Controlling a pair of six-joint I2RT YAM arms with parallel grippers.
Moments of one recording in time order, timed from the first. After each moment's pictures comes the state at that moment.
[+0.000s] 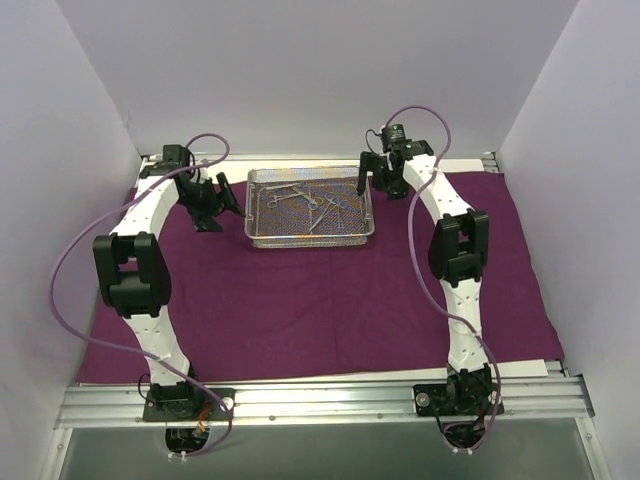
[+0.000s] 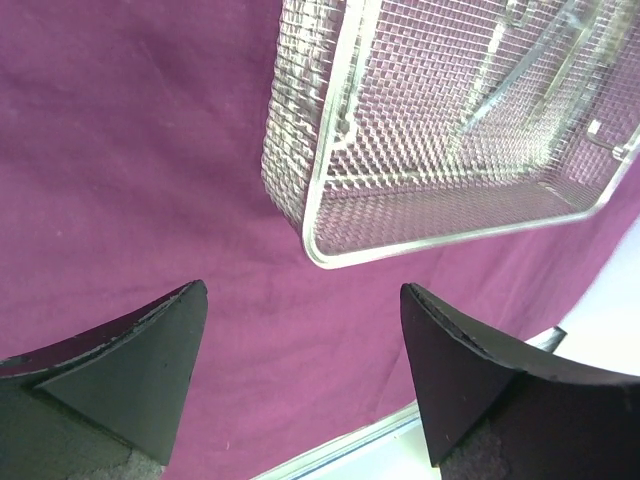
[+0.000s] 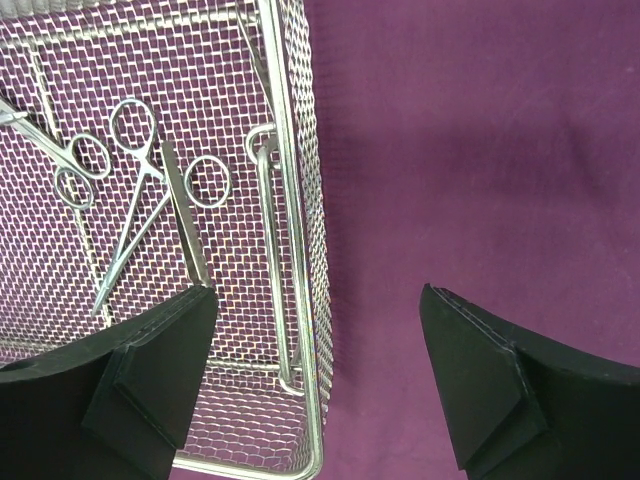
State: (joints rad) left arm 0.01 1.95 1.69 -0.89 0.45 -0.41; right arm 0.25 2.34 2.19 -0.87 -0.05 0.35
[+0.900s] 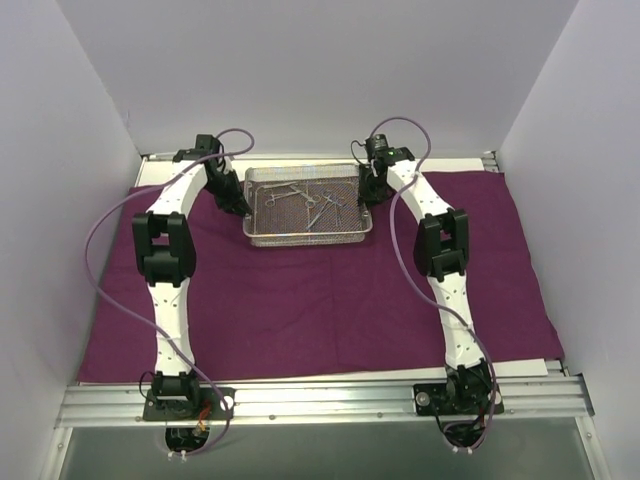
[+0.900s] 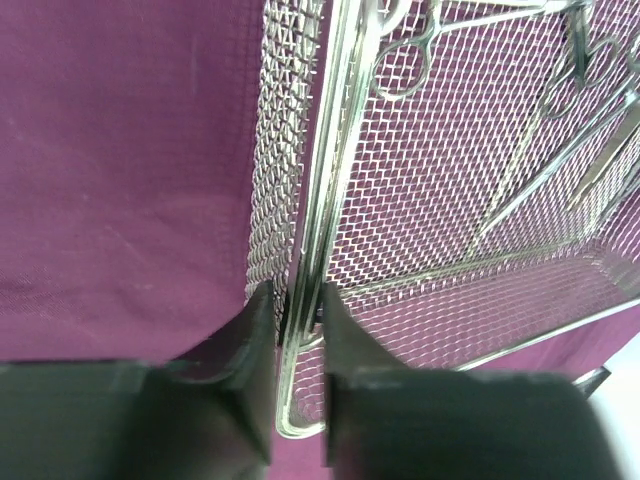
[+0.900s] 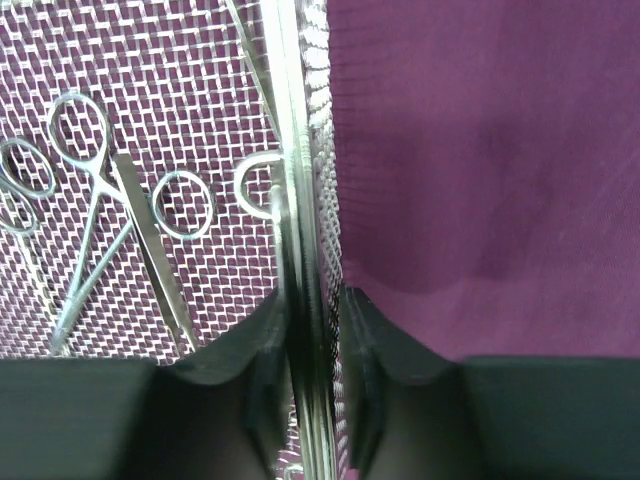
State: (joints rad) left arm -0.08 2.33 2.09 -0.98 0.35 -0.41; right arm 0.29 2.52 2.33 -0.90 -0.05 0.36
